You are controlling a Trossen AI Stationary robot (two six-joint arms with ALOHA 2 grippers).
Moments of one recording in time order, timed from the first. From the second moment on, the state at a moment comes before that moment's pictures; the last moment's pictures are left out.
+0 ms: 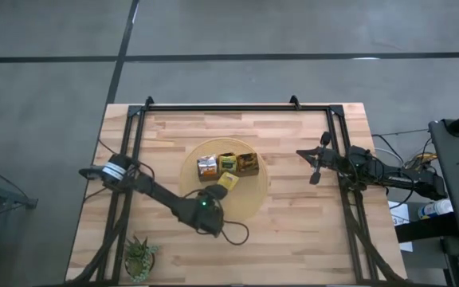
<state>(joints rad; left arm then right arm) -0.43 1.96 1.15 -0.59 -0.98 0.55 -0.20 0.08 0.01 0.03 0.13 -0.21</state>
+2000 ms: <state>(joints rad) -0.33 1.96 1.14 -0.38 -0.92 0.76 -0.20 0.08 0.01 0.03 0.13 -0.21</state>
